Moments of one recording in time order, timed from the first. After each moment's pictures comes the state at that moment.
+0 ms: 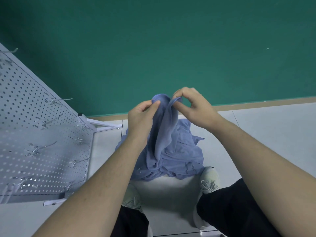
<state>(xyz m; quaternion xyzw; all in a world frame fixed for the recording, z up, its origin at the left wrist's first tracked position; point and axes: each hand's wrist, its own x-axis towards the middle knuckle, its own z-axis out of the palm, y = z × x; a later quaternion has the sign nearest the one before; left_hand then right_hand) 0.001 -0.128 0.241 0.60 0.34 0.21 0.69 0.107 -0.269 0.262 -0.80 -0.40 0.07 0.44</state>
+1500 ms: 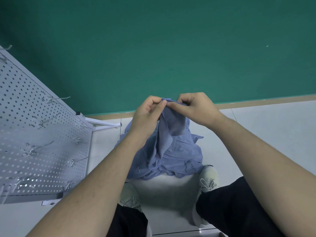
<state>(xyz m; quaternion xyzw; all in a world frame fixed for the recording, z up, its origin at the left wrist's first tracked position) -0.003 -0.133 0.250 0.67 0.20 0.13 0.70 0.112 -0.273 0.260 -0.84 -0.35 0.11 0.39</state>
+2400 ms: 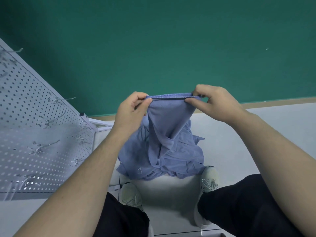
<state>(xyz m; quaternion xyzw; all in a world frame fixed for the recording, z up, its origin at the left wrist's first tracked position) -0.021 -0.094 0.268 0.77 0.20 0.21 0.57 0.132 -0.306 0.280 -0.84 -0.44 0.00 0.30</state>
